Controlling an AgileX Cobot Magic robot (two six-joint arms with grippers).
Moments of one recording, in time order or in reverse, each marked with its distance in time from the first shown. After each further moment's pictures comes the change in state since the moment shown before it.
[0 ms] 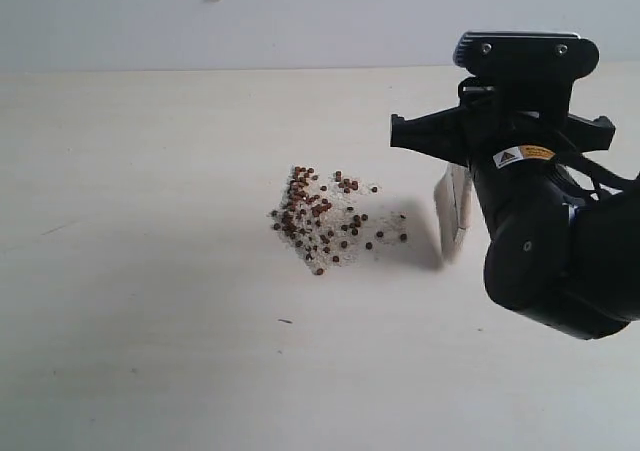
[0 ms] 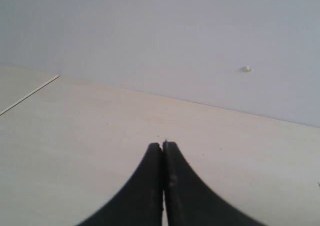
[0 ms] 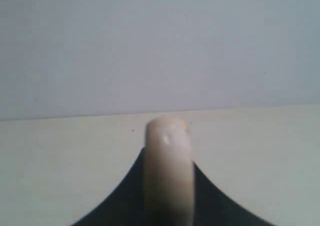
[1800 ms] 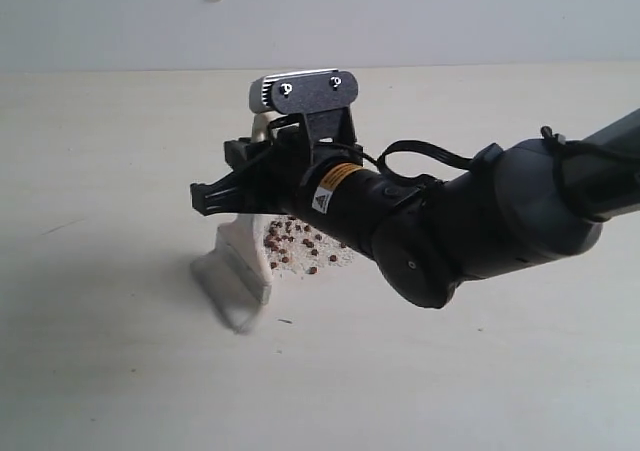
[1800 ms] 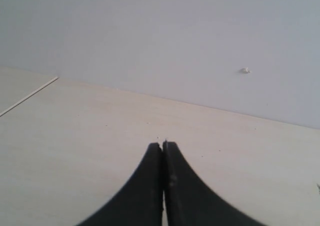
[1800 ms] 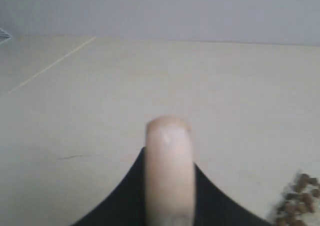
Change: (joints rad) left arm 0.000 0.000 0.000 0.000 -0.006 0.000; right arm 0.041 0.228 -0.259 -0.856 0.360 0.646
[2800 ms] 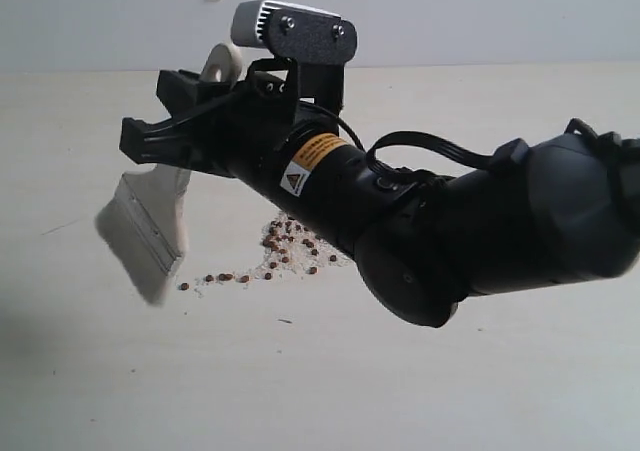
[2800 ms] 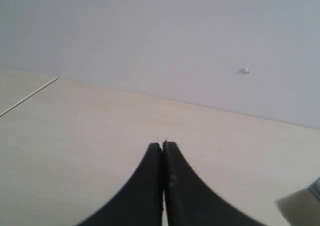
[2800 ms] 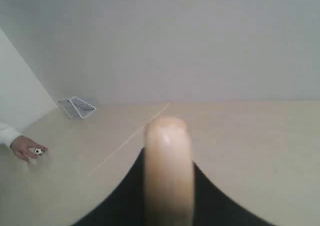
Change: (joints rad) left arm 0.000 0.000 0.000 0.000 -0.002 0.000; right arm 0.112 -0.112 -0.005 -0.002 -0.155 0.183
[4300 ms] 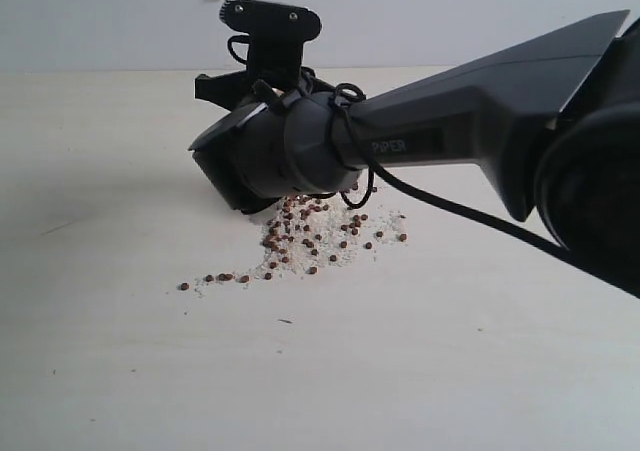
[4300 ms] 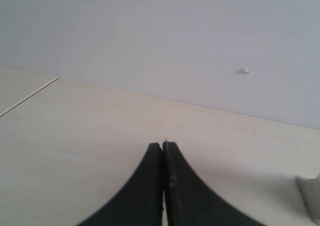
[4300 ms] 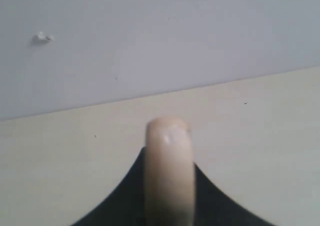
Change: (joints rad) left arm 0.000 0.000 0.000 0.000 0.000 0.000; right arm -0.035 0.455 -0.708 1.368 -0.072 -1.294
